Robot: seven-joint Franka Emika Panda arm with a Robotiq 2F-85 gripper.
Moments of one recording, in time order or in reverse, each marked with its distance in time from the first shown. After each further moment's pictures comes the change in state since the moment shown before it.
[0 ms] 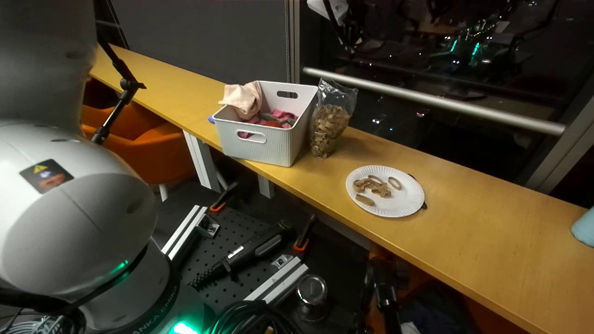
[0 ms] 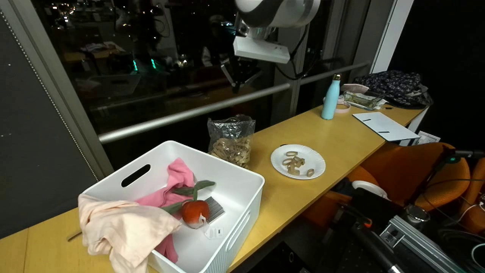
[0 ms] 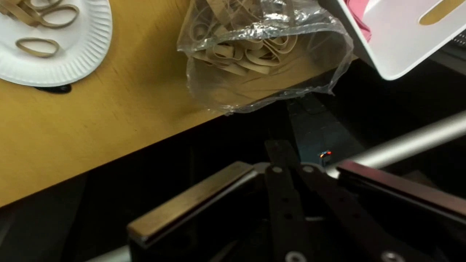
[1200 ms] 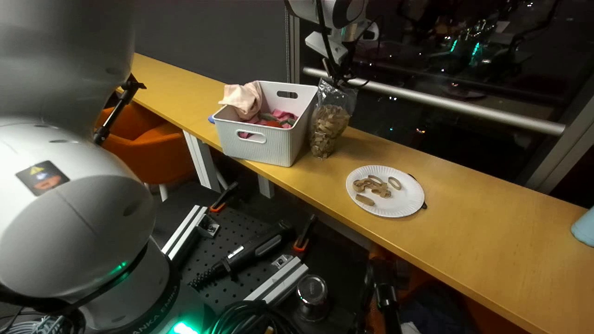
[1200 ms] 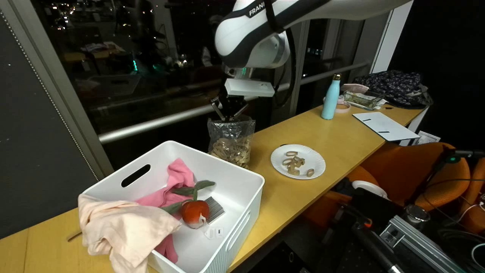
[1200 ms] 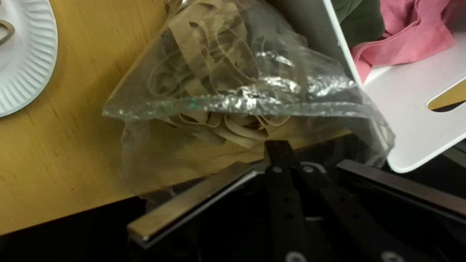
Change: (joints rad) arm -0.023 0.219 0.057 0.114 0.110 -0.038 -0.201
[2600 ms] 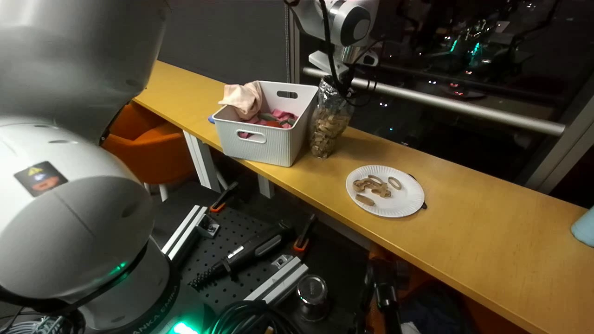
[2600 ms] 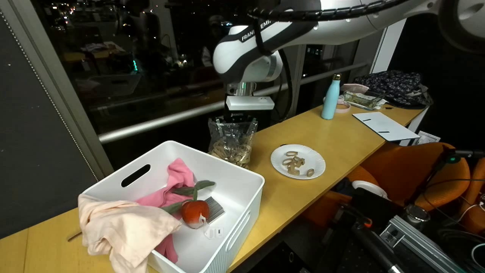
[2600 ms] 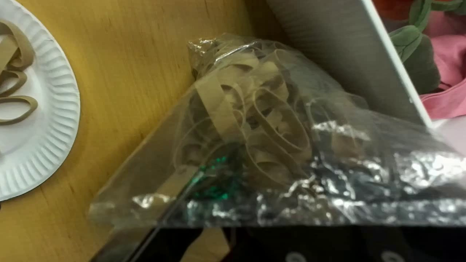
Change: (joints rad) arm -0.008 0.149 -0.014 0.136 0.004 -0.207 0.043
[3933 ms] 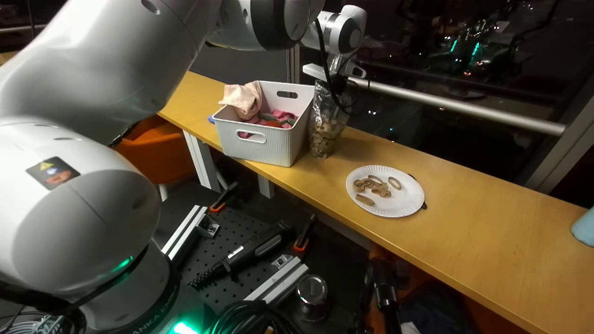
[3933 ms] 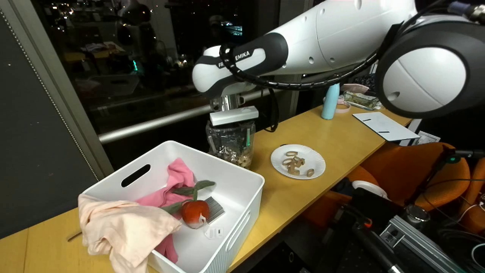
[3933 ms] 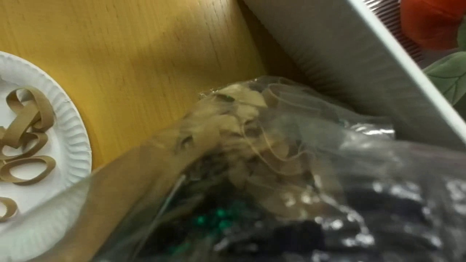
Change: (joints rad) arm 0.068 0.257 -0.041 0.369 -0.069 -0.346 0.186
